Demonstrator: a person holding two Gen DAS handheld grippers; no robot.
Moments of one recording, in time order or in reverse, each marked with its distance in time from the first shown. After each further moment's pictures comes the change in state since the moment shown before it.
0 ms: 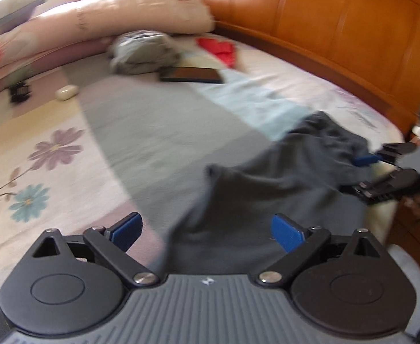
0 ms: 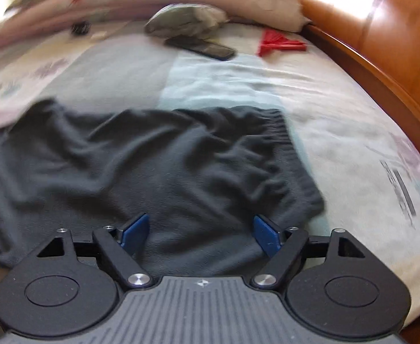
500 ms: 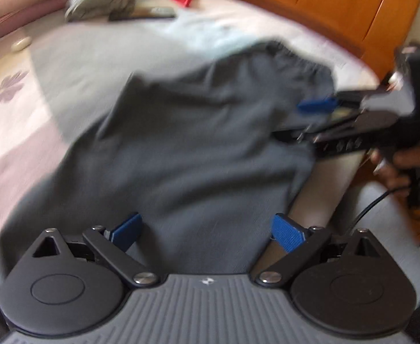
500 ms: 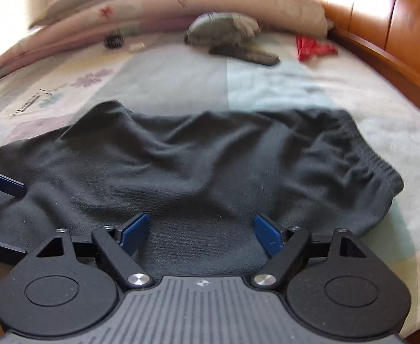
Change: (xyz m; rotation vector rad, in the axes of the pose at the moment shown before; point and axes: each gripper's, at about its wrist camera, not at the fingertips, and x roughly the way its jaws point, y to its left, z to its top) left arm 0.028 -0.051 -0.072 0.052 0.171 -0.024; right arm -0.008 0.068 -0.019 -0.019 -0.077 0.130
